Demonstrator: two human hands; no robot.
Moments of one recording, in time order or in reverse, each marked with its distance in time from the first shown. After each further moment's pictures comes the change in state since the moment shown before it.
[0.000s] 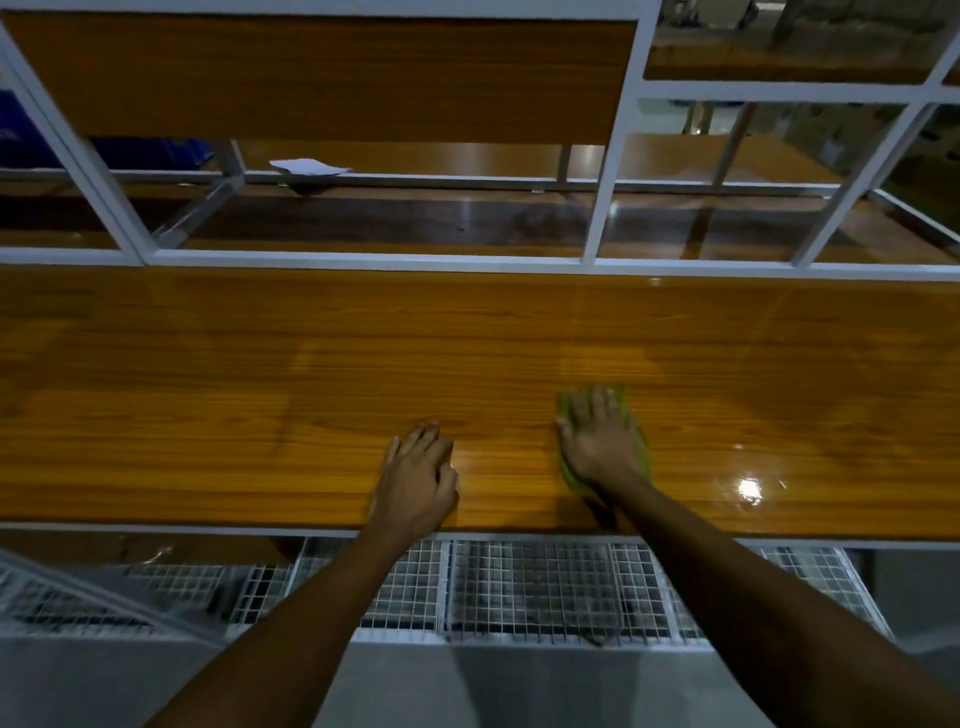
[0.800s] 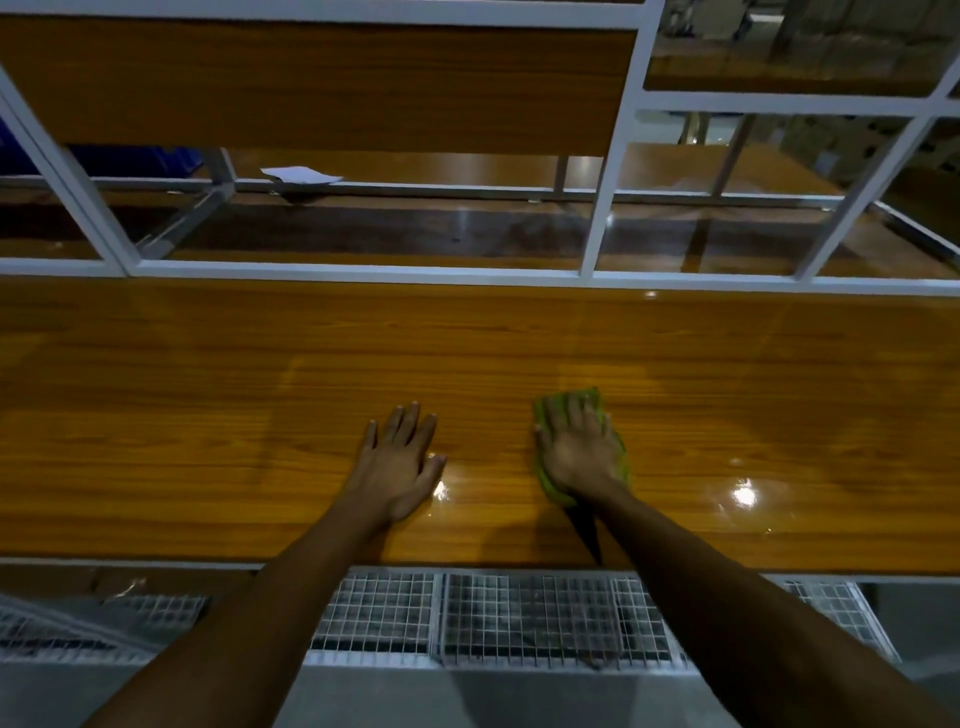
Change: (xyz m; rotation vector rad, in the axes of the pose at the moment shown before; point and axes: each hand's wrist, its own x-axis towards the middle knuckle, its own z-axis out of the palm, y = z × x) left_hand 0.056 -0.035 -0.006 0.296 -0.196 0.021; right_hand 0.035 -0.020 0.005 0.029 0.002 -0.035
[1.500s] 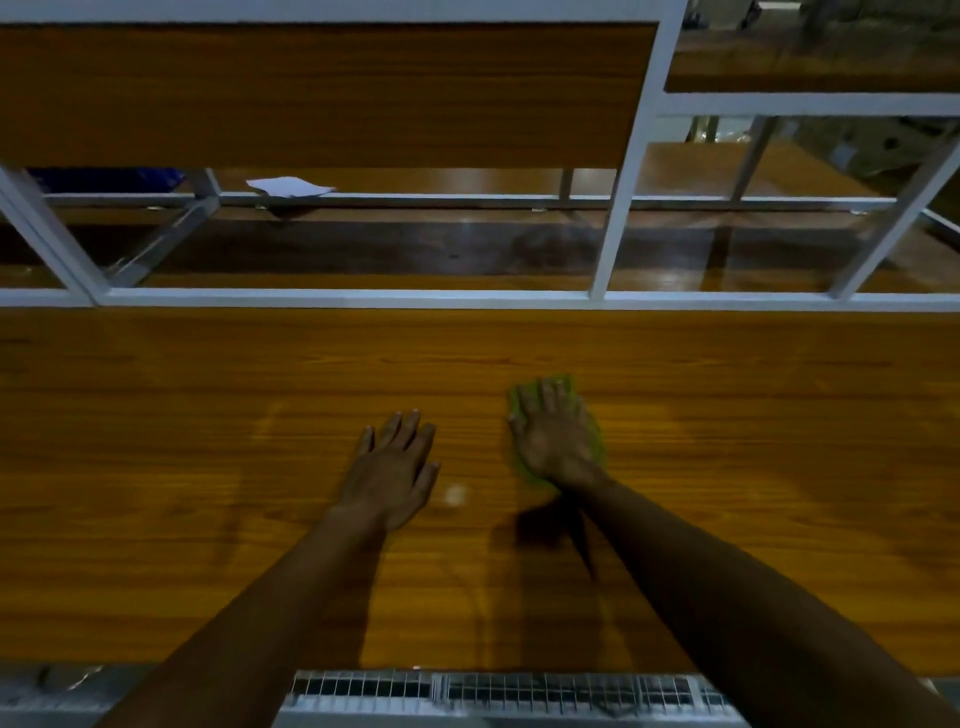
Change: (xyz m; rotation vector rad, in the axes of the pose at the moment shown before) left_hand 0.076 -0.018 -0.015 0.002 -0.058 0.032; right_hand 0.106 -0.032 -0.006 0.016 -0.016 -0.085
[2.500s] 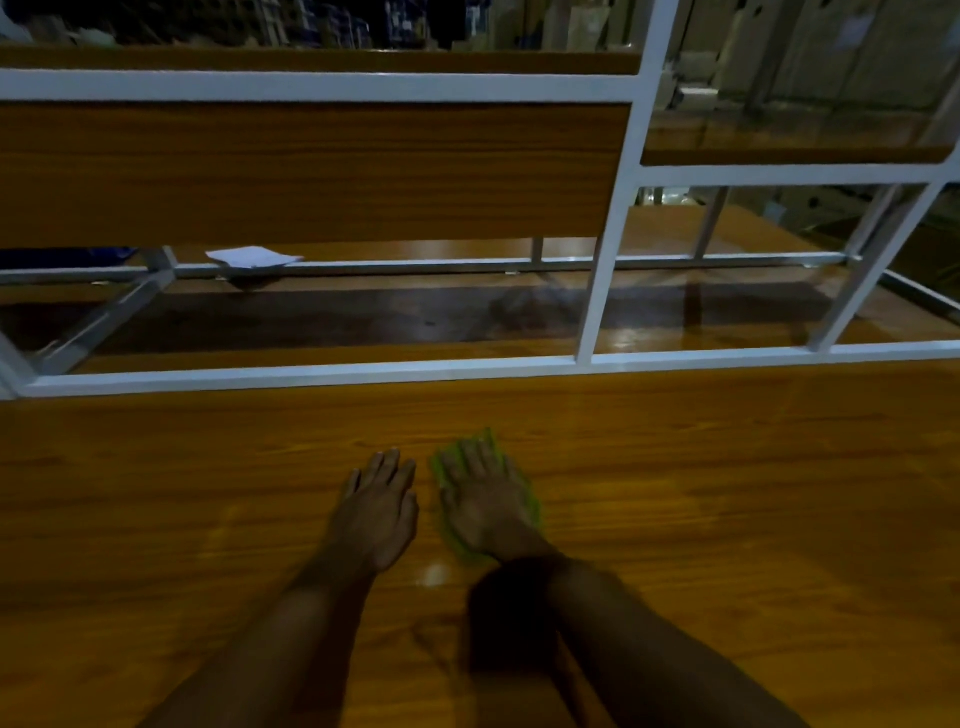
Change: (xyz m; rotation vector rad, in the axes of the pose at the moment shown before) left_hand 0.089 -0.028 -0.005 -0.085 0.095 -0.022; right_hand 0.049 -0.071 0.010 -0.058 -0.048 -0.126
